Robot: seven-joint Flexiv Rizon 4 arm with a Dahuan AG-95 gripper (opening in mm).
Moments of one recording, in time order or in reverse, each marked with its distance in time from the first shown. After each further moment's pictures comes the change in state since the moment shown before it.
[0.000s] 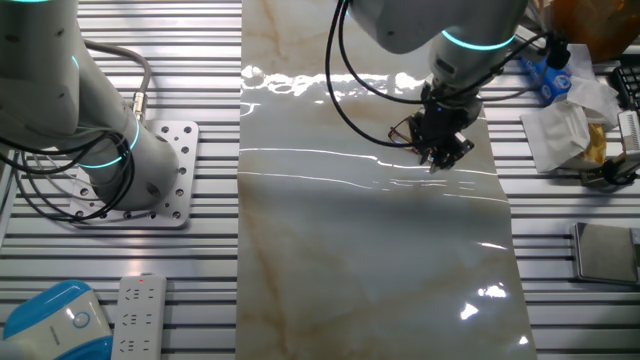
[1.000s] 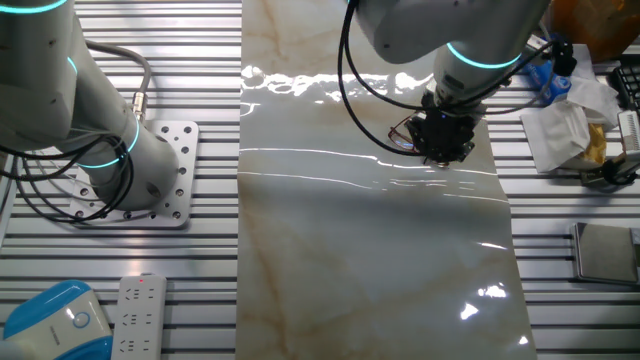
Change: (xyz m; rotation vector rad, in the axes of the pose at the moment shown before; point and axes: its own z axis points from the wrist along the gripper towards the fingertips) arm -0.008 0.011 0.000 -0.089 -0.056 -0.157
